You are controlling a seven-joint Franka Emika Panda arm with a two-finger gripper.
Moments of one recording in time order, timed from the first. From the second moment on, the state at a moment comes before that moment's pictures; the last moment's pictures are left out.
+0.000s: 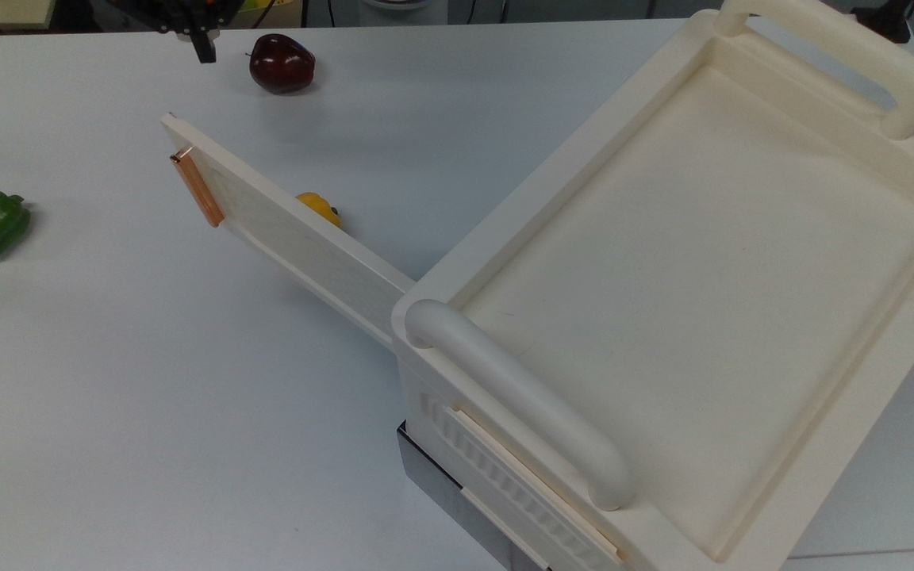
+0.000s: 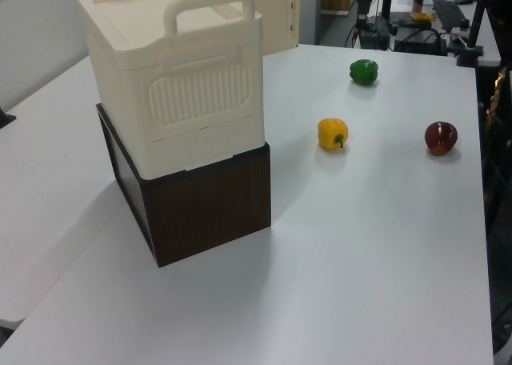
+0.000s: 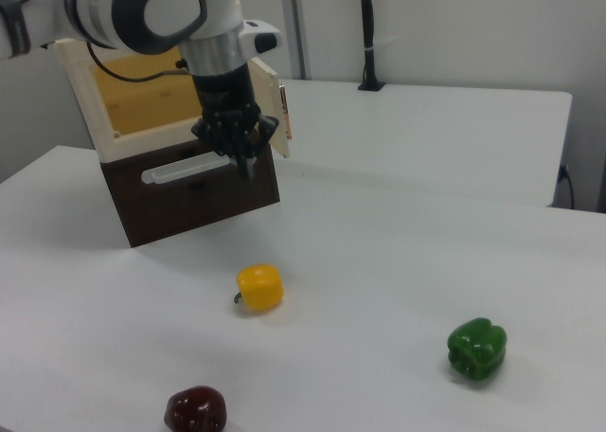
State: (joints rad) arm 0.08 0.13 -0.27 -1.48 0.04 1.68 -0.47
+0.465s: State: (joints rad) arm 0.04 0.17 -0.33 -1.48 0.08 1.85 -0.78
